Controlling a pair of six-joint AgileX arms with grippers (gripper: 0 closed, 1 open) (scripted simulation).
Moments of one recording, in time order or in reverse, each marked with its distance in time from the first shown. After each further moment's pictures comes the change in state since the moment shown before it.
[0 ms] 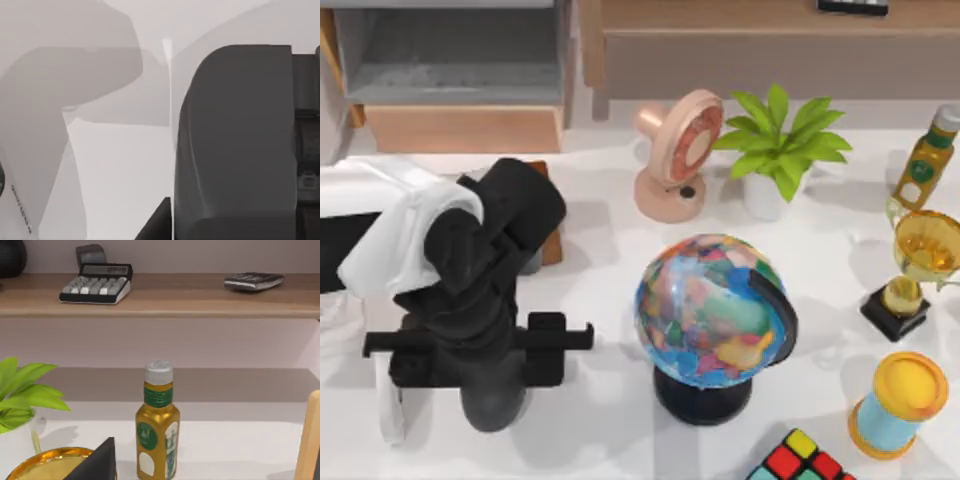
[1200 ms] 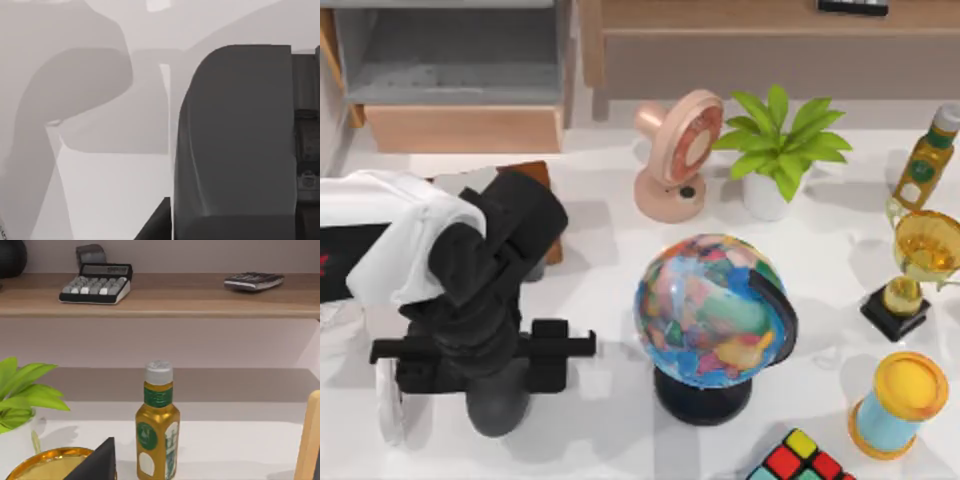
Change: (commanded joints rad) left arm 0.002 0.020 -0.036 0.066 0.006 0.007; right arm 0.000 0.000 0.000 0.000 0.000 0.000
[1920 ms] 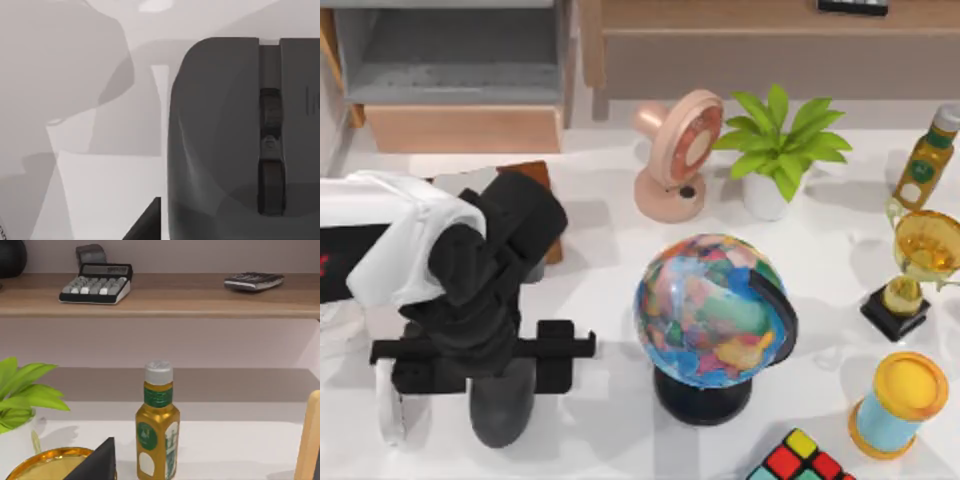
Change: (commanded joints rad) left arm 0.000 0.000 0.000 0.000 0.000 0.000; right arm 0.000 0.000 0.000 0.000 0.000 0.000
